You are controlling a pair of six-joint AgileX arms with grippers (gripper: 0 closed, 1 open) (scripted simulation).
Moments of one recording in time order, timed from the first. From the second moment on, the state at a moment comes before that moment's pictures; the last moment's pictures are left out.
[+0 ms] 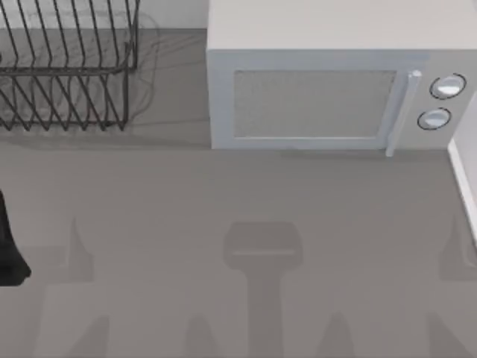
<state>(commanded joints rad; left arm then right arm) 0.00 0.00 0.00 0.00 0.00 0.00 -0.01 0.06 0.06 -0.04 0.00 -0.01</state>
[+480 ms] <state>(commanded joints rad) 0.00 0.00 0.00 0.00 0.00 0.00 -0.11 0.65 0.51 -0.35 0.00 -0.10</state>
